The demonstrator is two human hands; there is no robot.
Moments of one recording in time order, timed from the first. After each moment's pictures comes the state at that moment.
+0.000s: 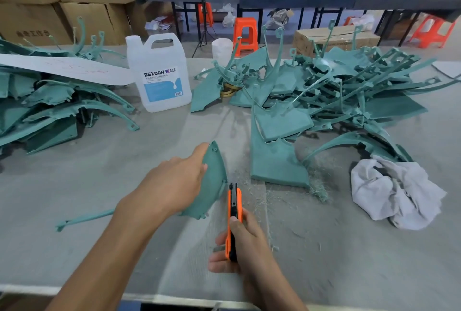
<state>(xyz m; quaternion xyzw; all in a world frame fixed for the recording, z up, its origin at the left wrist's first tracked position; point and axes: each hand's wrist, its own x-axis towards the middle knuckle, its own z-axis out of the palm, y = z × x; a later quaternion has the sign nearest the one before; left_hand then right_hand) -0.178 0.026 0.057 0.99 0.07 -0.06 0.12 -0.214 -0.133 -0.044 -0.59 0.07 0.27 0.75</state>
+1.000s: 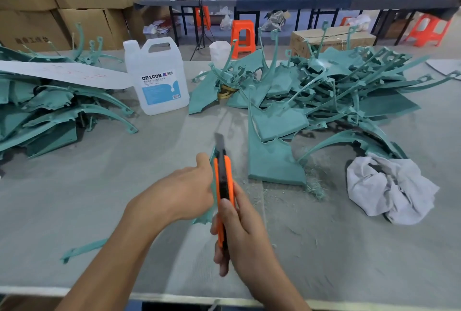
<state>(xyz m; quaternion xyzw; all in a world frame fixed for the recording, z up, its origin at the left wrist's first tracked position) -0.183 -0.001 0.074 0.98 0.05 -0.16 0.11 -0.216 -0.136 -0.018 -0.64 -0.12 0.18 0.74</state>
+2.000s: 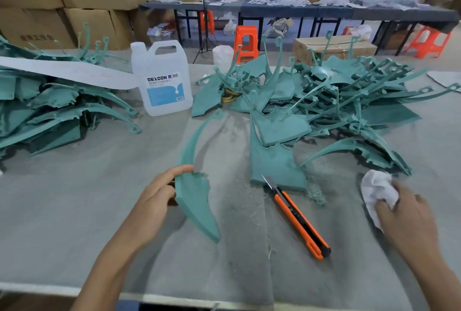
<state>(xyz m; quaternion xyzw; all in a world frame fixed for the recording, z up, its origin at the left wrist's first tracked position) -0.220 0.050 0.013 0.79 0.10 0.07 0.60 -0.114 -0.375 -0.043 -0.95 0.12 -0.13 0.25</state>
